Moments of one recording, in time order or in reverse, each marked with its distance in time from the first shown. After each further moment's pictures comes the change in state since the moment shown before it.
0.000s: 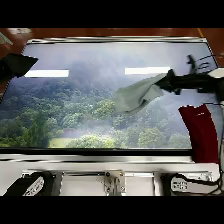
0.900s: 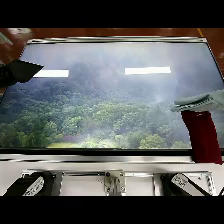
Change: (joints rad) left arm -0.001 0.000 0.000 0.000 -0.109 0.000; right arm -0.573 0.250 0.000 -0.288 -0.058 0.056
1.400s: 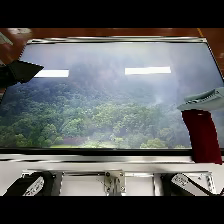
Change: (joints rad) left arm 0.000 0.000 0.000 0.000 -0.003 0.000; right arm -0.006 -0.035 0.000 0.012 -0.127 -0.010
